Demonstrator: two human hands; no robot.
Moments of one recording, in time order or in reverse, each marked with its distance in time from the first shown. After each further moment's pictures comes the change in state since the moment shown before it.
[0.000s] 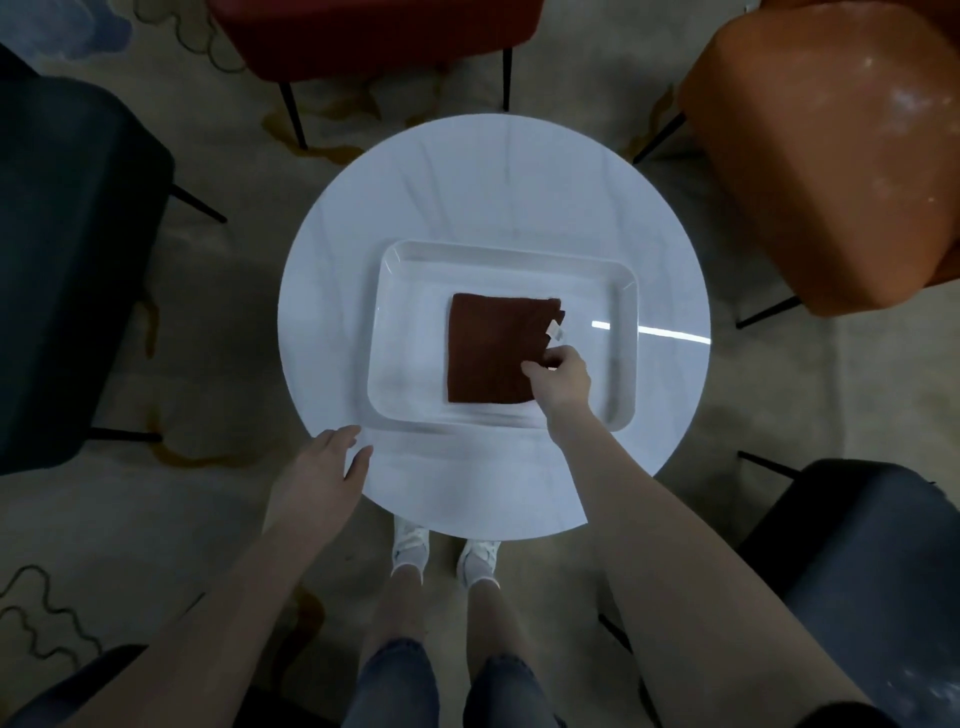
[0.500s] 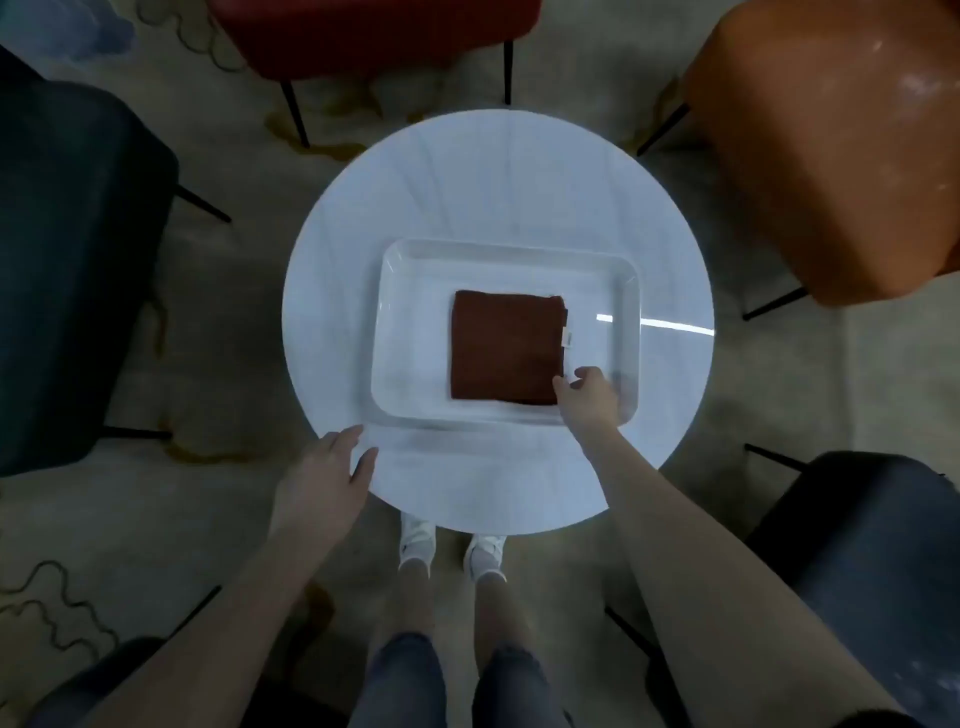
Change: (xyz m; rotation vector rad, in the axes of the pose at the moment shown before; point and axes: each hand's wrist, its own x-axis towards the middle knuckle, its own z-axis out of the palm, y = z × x) left_hand -0.004 -0.003 0.003 0.053 0.015 0.013; right_hand 0.015 0.036 -0.022 -0.370 -0.021 0.062
